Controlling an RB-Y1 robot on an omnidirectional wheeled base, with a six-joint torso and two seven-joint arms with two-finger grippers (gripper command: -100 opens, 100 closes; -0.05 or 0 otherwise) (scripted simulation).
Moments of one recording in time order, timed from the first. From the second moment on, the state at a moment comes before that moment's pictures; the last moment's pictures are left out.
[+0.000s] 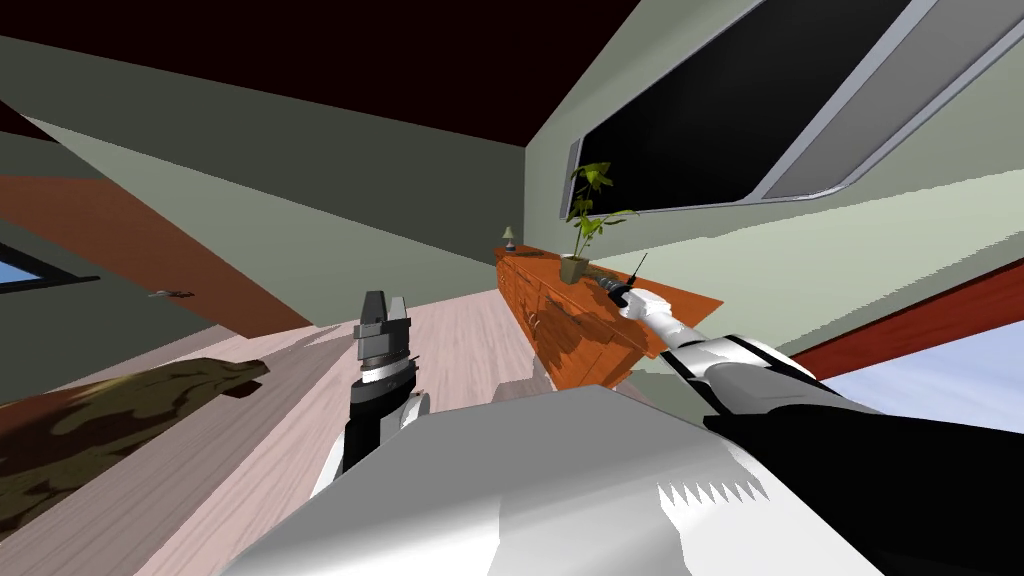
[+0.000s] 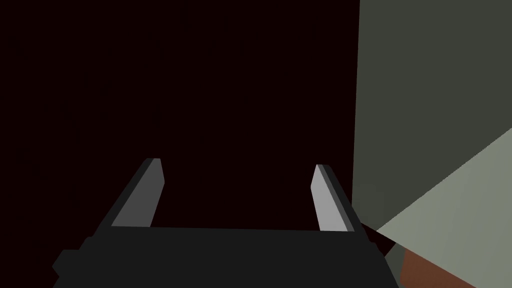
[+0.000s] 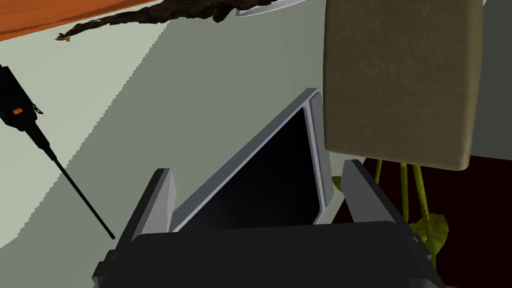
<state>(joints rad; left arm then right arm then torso) 0.51 -0.02 0.03 -2.37 -0.11 -0.57 -0.16 -0.48 -0.93 0.09 -0.83 0.70 0.02 -0.24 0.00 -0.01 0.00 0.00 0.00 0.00</state>
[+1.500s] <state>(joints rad) 0.51 -0.02 0.03 -2.37 -0.11 -0.57 -0.16 -0.45 -1.10 0.09 -0.66 0.77 0.10 -0.12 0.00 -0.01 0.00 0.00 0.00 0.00</state>
